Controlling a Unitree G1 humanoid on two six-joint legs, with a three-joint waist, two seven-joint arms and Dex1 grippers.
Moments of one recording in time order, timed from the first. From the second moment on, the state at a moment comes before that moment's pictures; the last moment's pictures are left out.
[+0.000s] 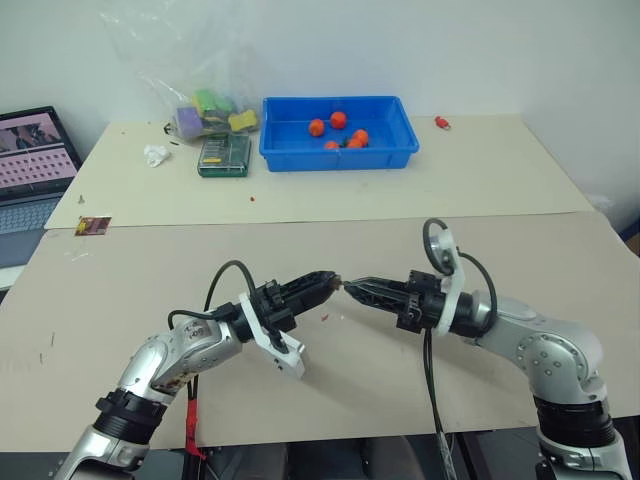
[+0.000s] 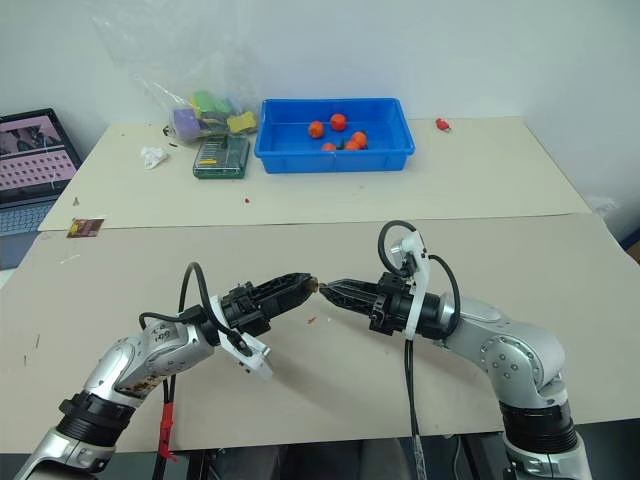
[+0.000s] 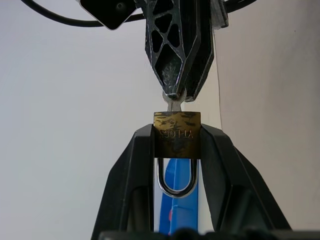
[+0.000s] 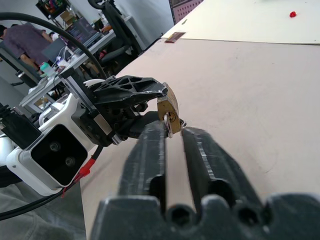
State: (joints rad) left arm -0.26 0.58 -0.22 -0.10 0.75 -0.79 -0.12; right arm -0.30 -0.52 -0.07 -0.44 1.00 0.96 0.63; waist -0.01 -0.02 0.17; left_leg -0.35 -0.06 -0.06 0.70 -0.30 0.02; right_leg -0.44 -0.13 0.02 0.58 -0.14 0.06
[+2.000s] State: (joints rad) left arm -0.27 0.53 -0.29 0.06 0.39 -0.70 -0.36; right arm -0.42 -0.52 0.09 -0.36 0.93 0.96 0.57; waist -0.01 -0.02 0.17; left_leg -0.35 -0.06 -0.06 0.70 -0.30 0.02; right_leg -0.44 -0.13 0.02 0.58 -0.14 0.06
